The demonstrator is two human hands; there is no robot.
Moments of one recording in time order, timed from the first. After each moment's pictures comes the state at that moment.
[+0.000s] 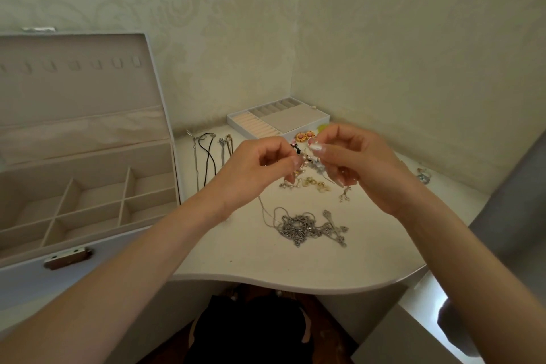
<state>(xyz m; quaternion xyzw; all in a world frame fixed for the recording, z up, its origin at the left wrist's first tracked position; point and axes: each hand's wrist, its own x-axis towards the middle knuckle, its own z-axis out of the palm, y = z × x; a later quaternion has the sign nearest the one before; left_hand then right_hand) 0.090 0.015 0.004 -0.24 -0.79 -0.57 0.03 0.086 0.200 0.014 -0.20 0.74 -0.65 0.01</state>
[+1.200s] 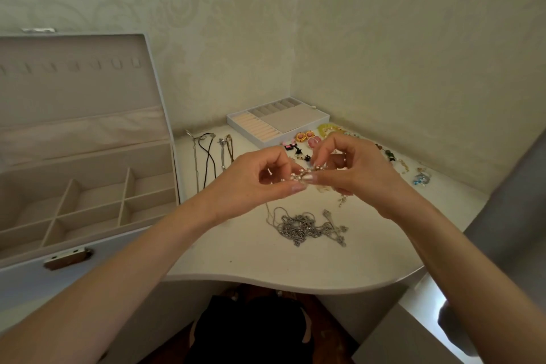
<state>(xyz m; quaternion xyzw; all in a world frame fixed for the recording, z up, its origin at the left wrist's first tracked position) 0.089 0.005 -0.007 -0.26 -0.81 -0.52 -0.01 0.085 0.200 0.004 -0.19 0.79 -0.58 -0.01</state>
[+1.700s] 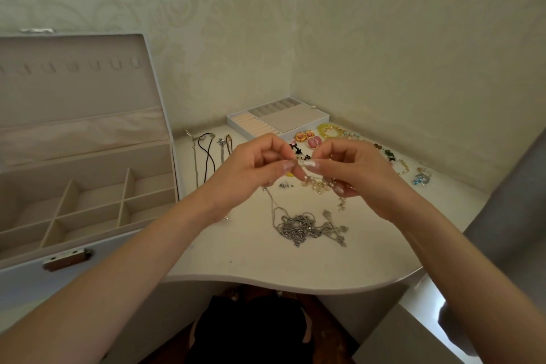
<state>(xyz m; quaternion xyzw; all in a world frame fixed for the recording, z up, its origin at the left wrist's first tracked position) 0.083 0.008 -0.004 -0.26 -0.74 -0.62 -0.03 0.084 0.200 0.003 -0.17 0.76 -0.62 0.03</state>
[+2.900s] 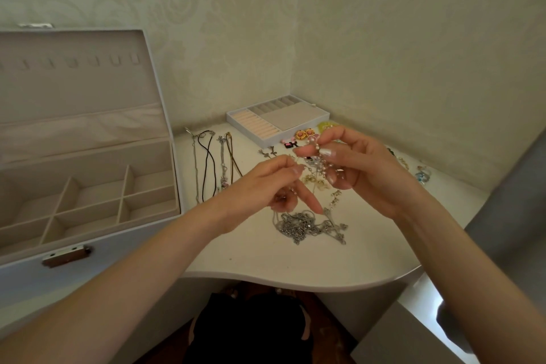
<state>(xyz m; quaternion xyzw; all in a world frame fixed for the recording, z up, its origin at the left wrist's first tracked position) 0.094 0.021 -0.010 -0.21 -0.74 -0.62 -0.18 0.079 0.208 0.000 -0.21 0.63 -0.74 0.09</state>
